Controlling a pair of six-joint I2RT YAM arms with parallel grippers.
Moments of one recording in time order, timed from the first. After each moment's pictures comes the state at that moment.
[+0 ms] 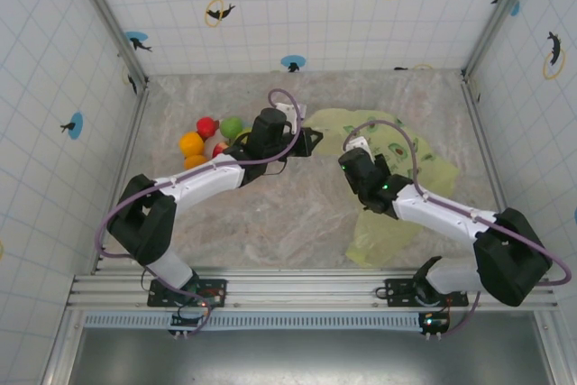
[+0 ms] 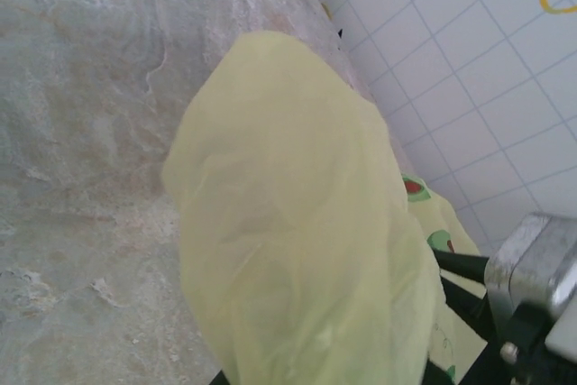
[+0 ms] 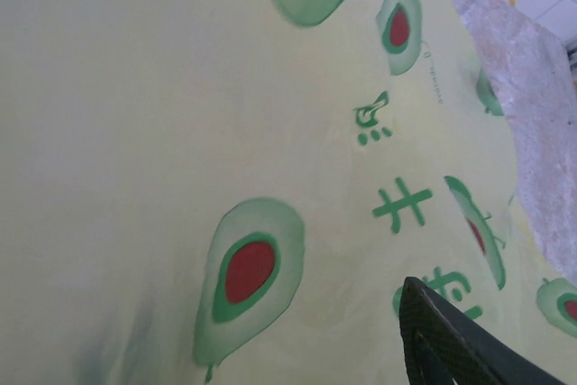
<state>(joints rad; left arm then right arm) -0.72 1.63 1.08 0.13 0.28 -0.63 0.77 1.32 0.73 -0.28 0.65 0.07</state>
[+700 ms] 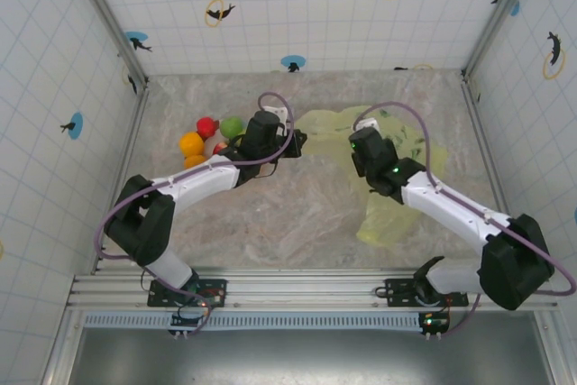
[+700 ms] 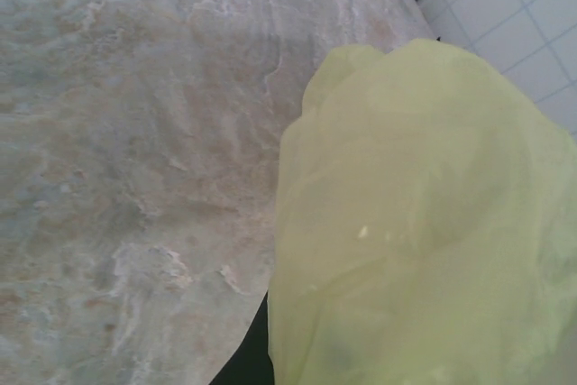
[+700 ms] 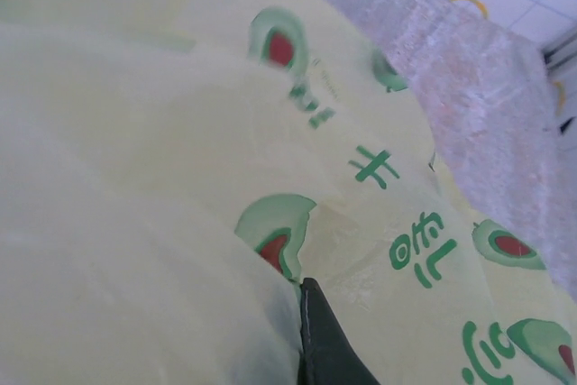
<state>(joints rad) -0.68 1.62 1.03 0.08 0.15 -0.55 0.61 1.28 0.92 -0.41 0.47 0.09</state>
